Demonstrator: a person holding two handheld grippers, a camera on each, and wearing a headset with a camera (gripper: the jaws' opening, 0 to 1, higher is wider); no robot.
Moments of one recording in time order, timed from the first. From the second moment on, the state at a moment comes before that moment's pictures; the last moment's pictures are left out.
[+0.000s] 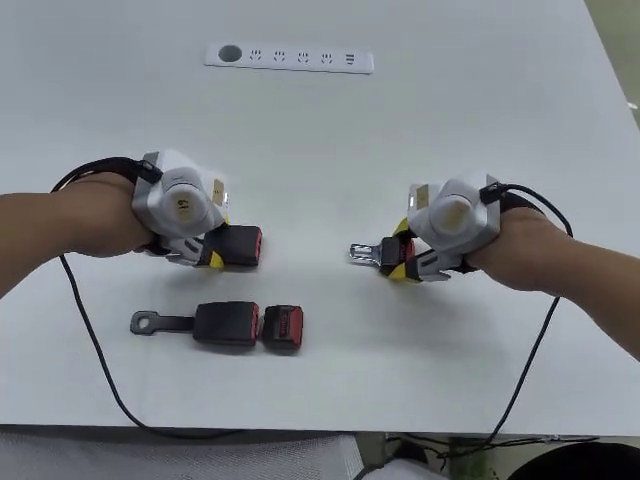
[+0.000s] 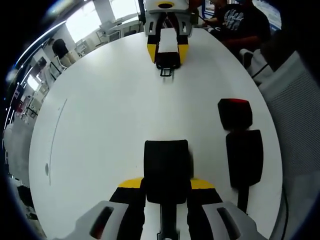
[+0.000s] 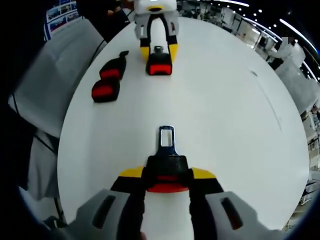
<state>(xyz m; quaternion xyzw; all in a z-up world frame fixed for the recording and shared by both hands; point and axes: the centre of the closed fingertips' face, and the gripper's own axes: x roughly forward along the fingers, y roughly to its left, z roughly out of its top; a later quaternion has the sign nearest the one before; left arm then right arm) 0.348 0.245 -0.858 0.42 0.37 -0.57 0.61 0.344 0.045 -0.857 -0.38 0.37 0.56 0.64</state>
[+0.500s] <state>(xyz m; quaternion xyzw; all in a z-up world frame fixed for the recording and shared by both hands) 0.349 0.243 -0.859 0.43 0.36 -0.57 0.60 0.345 0.108 -0.860 -0.37 0.35 0.56 0.65</state>
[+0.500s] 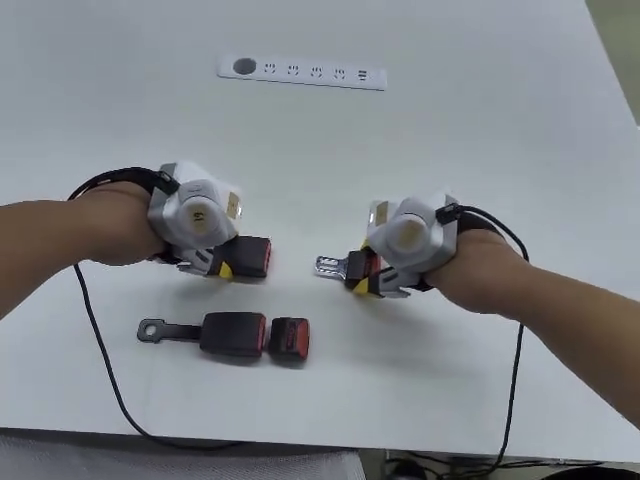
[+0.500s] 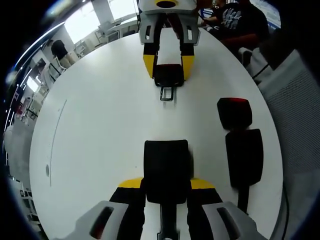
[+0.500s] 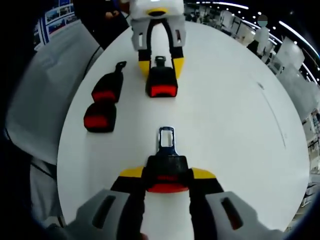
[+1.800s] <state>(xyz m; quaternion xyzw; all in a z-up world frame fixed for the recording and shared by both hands) 0.348 0.247 -0.861 0.42 0.36 -0.56 0.61 0.349 0.179 -0.864 -0.39 0.32 0.58 0.64</state>
